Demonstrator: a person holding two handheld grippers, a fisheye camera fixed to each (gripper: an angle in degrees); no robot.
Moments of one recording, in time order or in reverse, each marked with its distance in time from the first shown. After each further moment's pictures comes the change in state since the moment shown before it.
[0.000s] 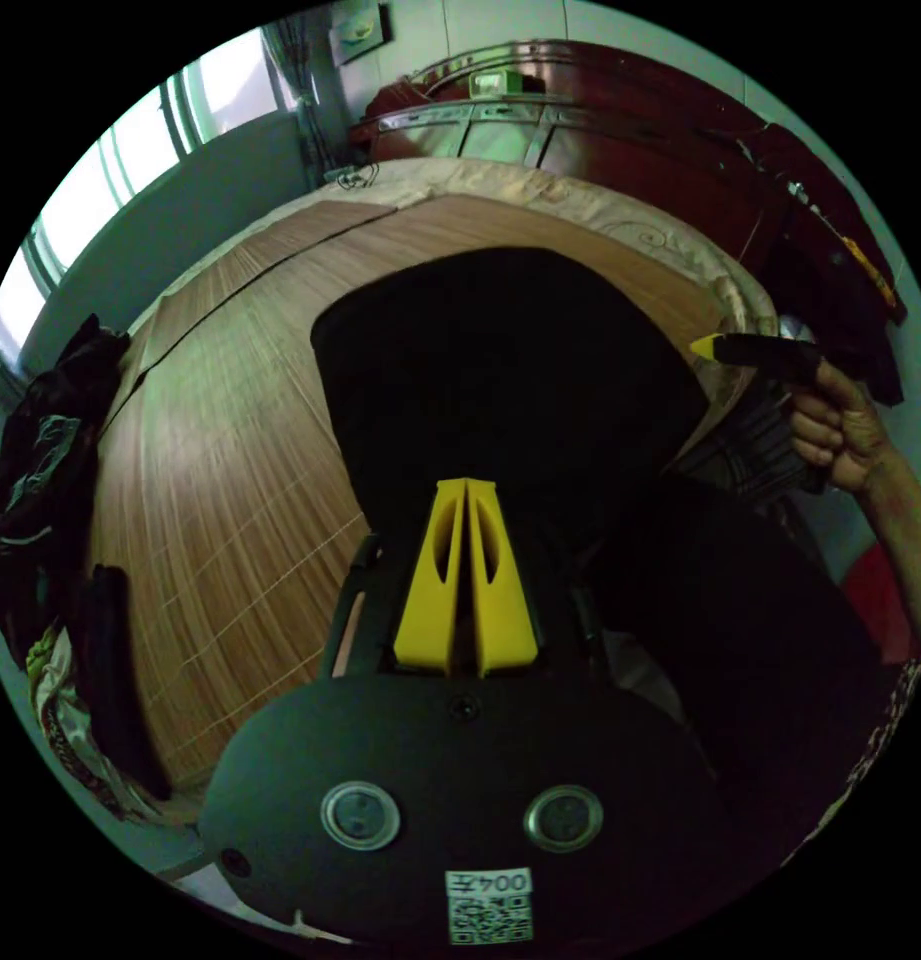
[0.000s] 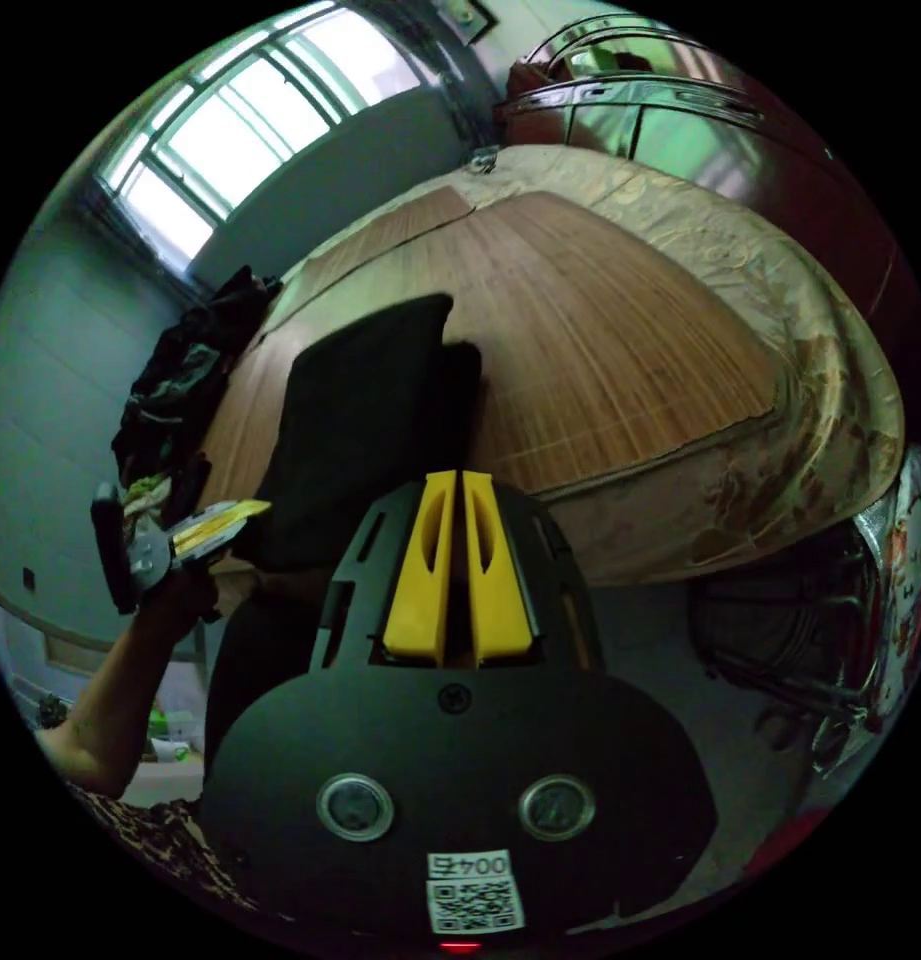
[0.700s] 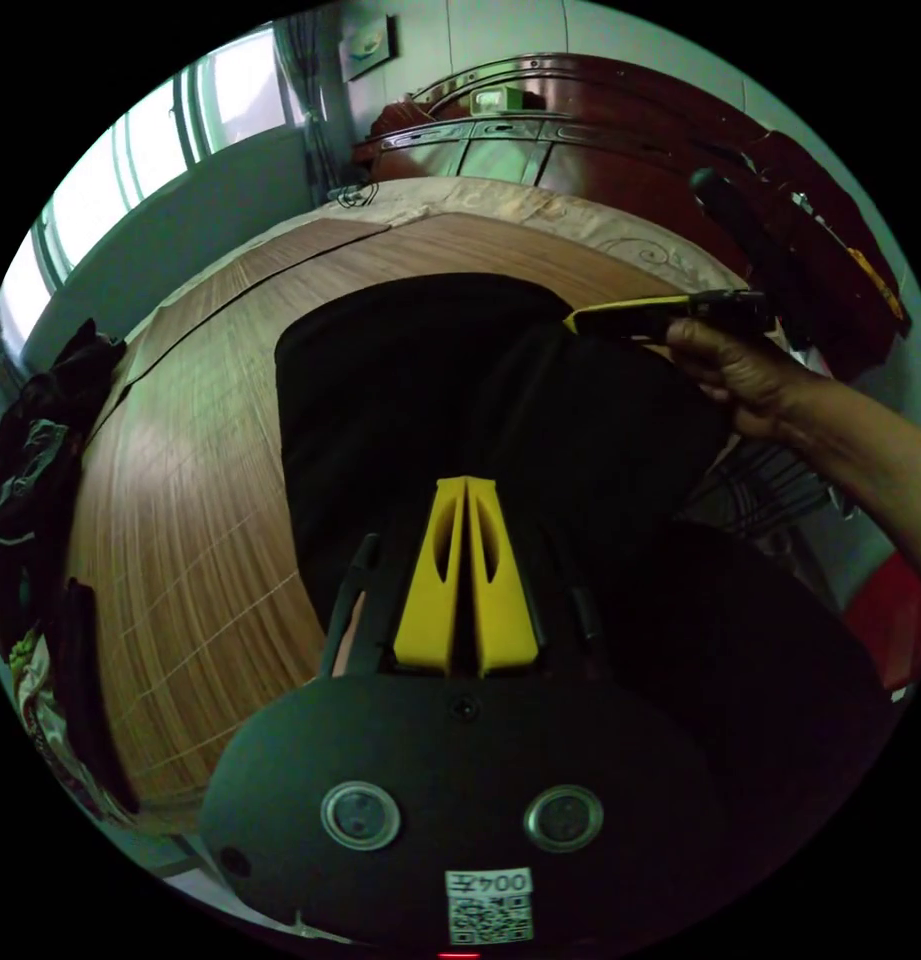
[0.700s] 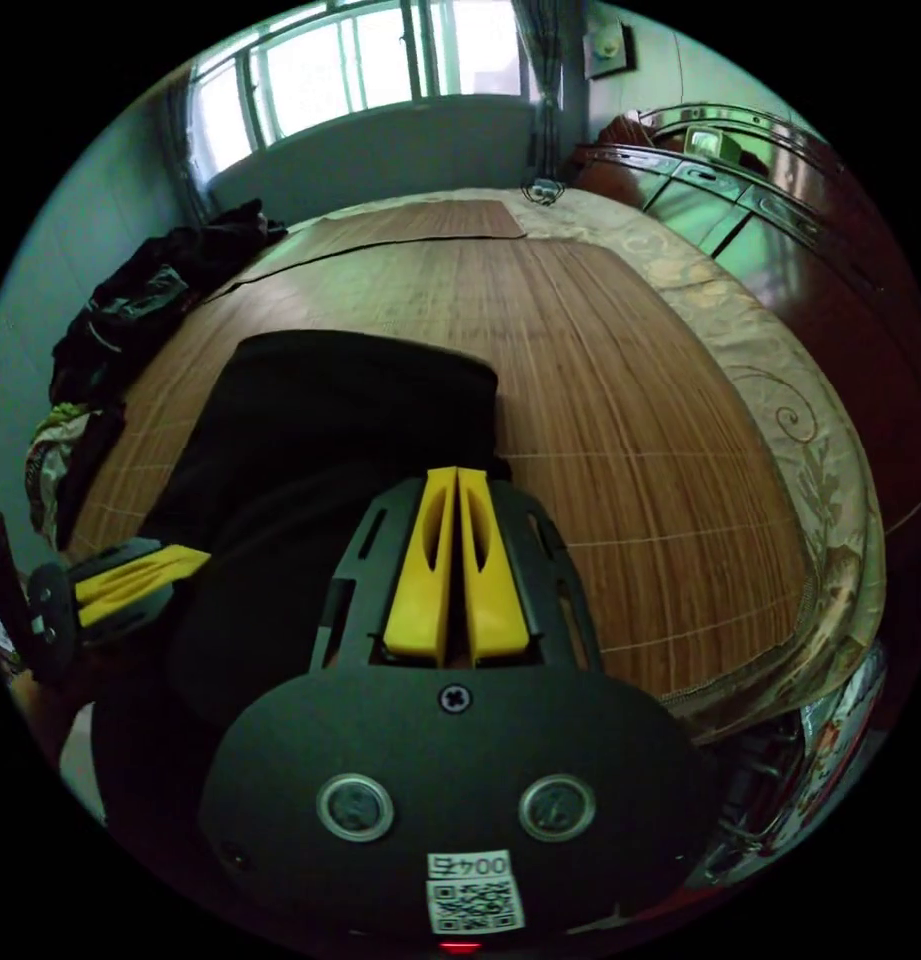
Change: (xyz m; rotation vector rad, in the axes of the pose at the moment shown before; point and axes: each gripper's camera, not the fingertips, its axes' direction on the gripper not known) left arm 0.016 -0.013 0.042 0.020 0.009 -0.024; right arm -0.067 -0.034 0.064 0.008 0.253 -0.293
